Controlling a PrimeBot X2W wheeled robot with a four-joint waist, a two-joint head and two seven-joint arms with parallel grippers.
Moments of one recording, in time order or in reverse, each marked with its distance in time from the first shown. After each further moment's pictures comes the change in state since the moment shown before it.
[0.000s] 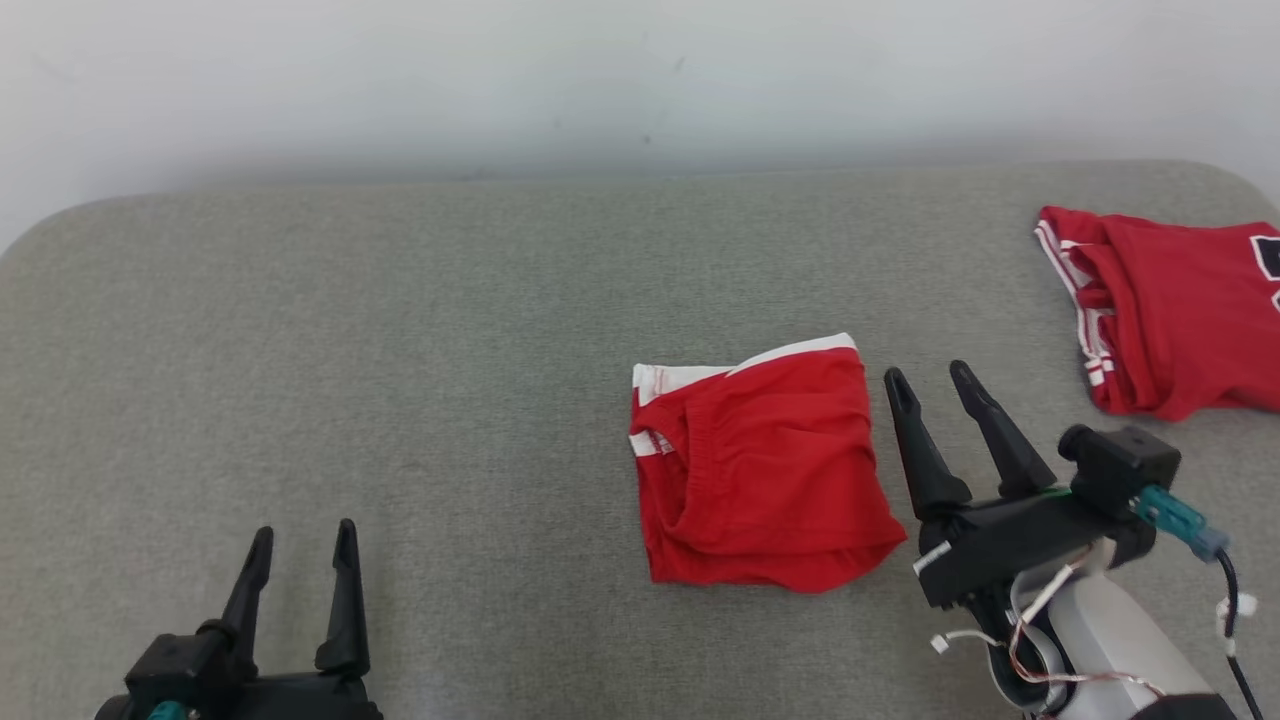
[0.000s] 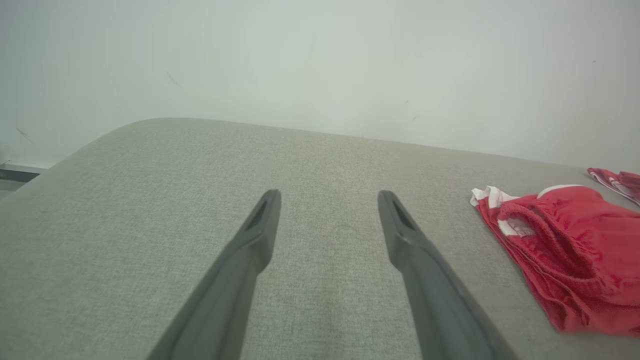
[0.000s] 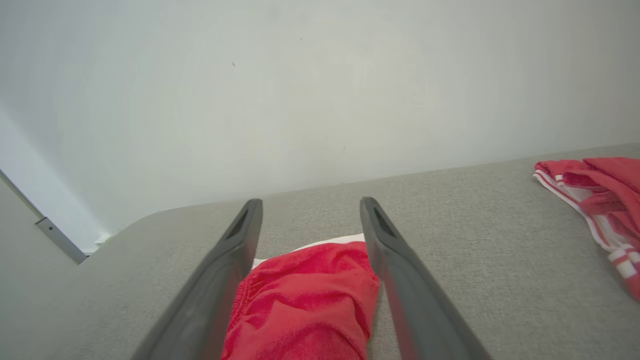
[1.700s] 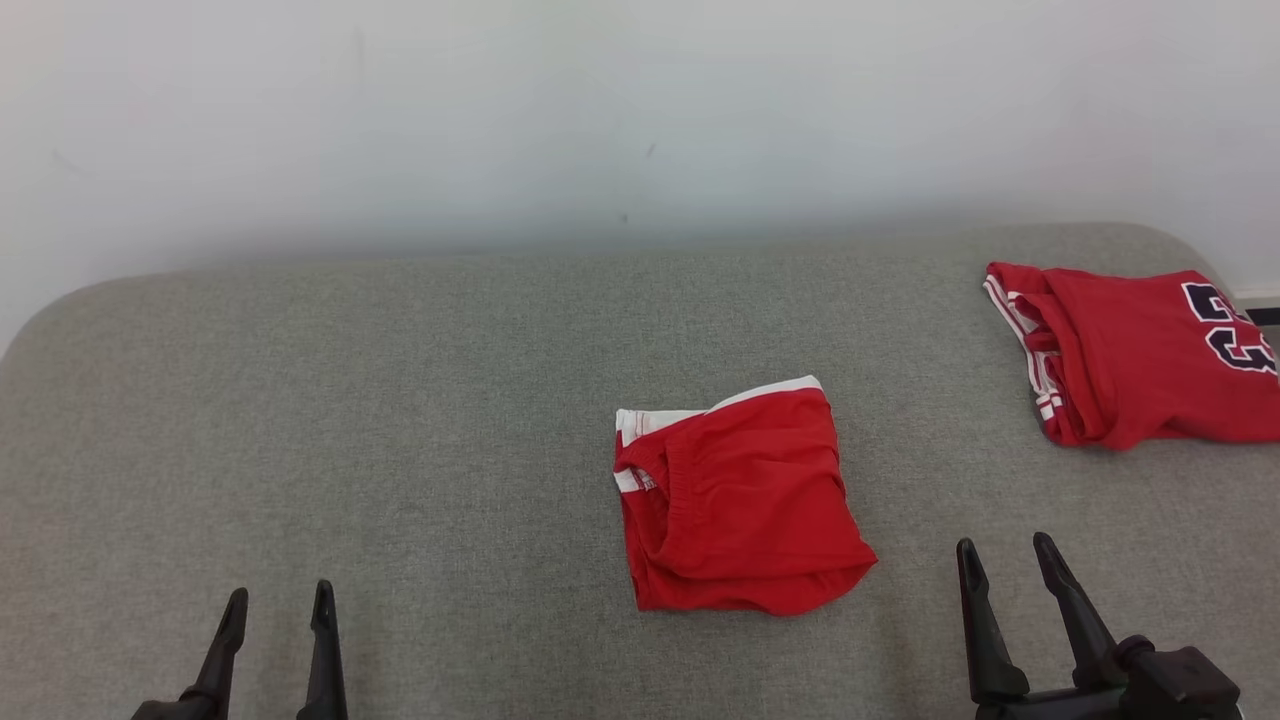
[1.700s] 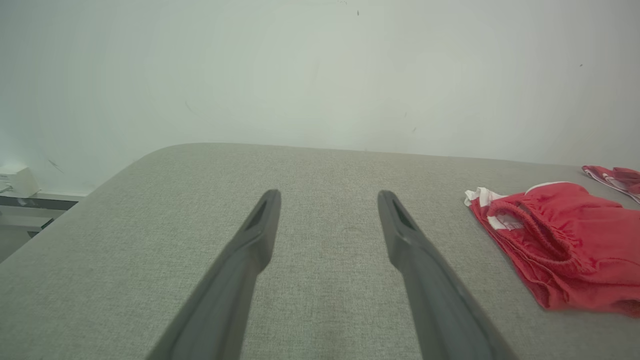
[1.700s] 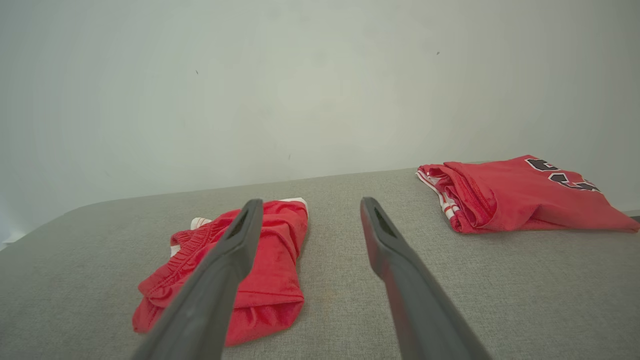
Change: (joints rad) left arm 0.119 0.000 0.047 -0.073 0.066 0.002 0.000; right arm 0.457 0.134 -0.272 -0.299 -0.372 0.000 -0.047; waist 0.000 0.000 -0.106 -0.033
